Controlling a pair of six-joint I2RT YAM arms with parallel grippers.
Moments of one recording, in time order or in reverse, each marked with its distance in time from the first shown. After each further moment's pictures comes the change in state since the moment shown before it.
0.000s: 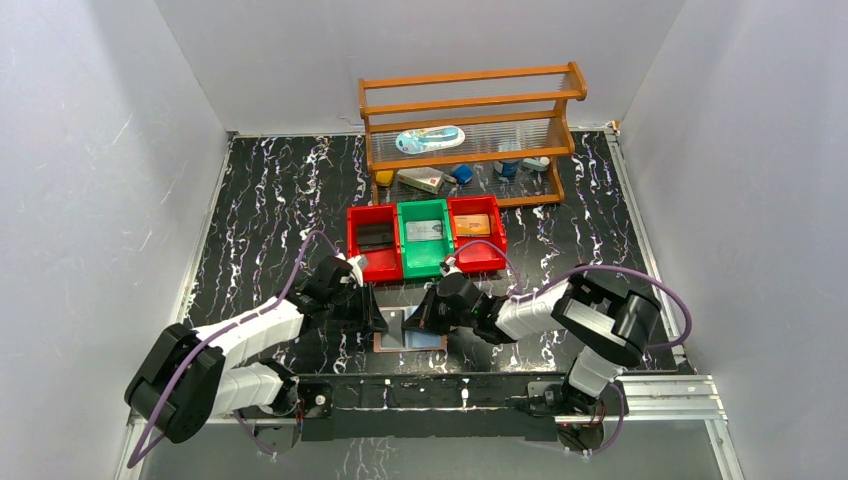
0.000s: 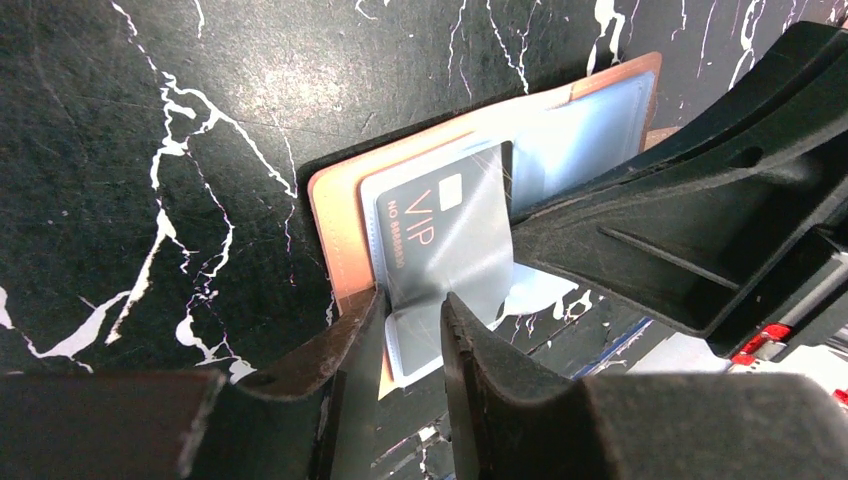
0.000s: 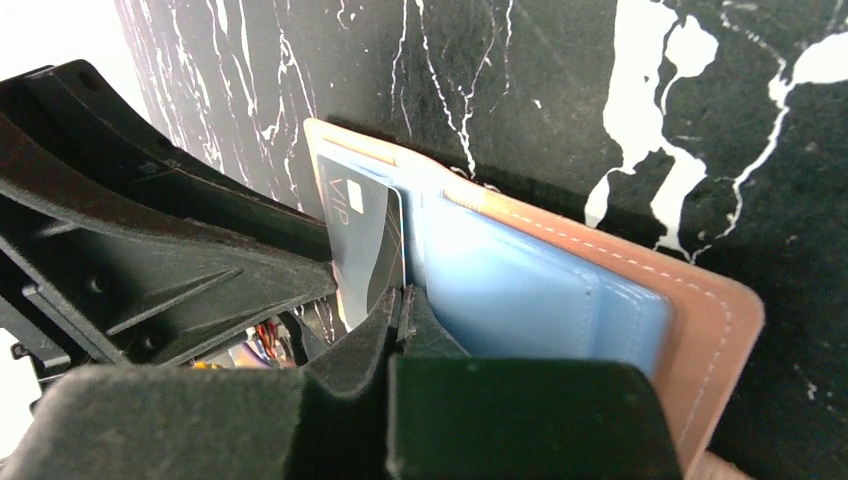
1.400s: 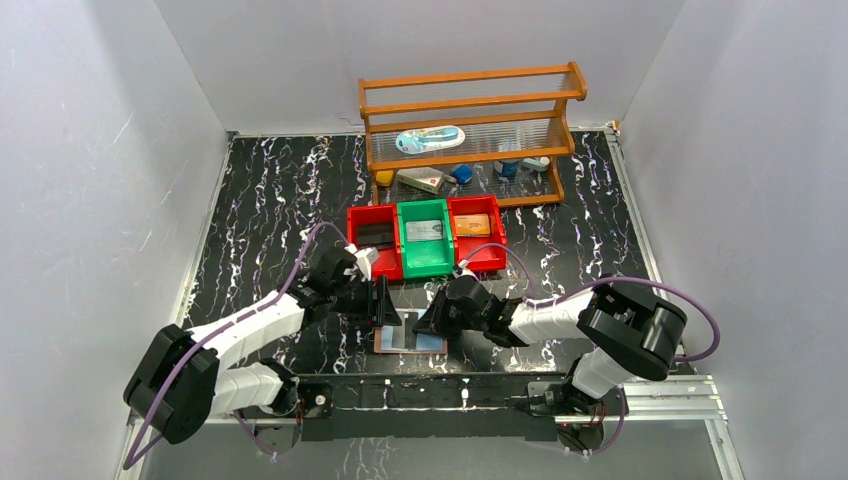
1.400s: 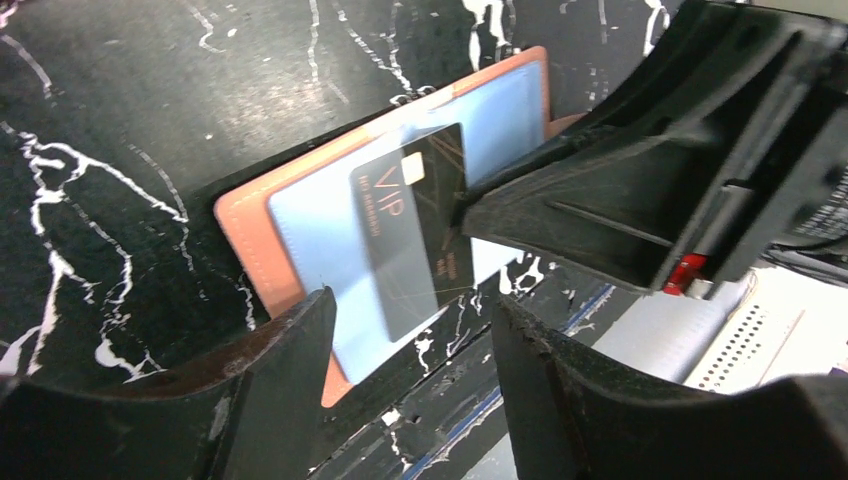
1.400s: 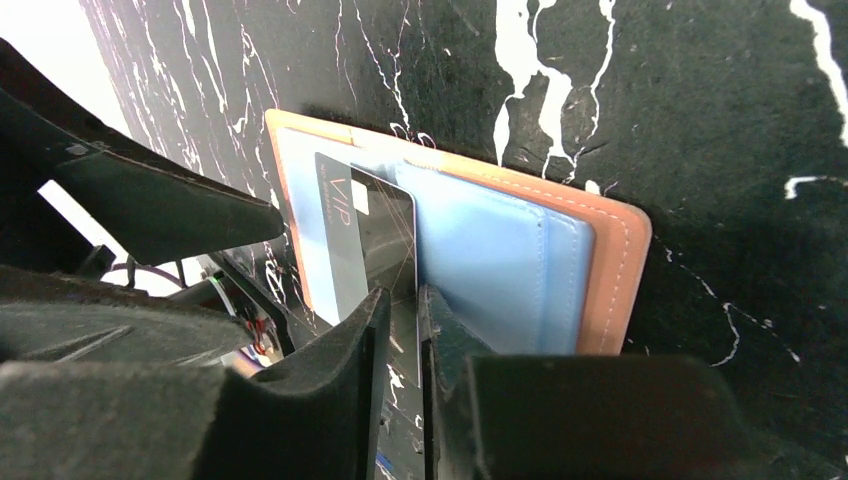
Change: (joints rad) left arm -0.020 -0.016 0.092 -0.050 0.084 0.072; right arm -0.010 -0.136 -0.057 -0.139 0.051 0.019
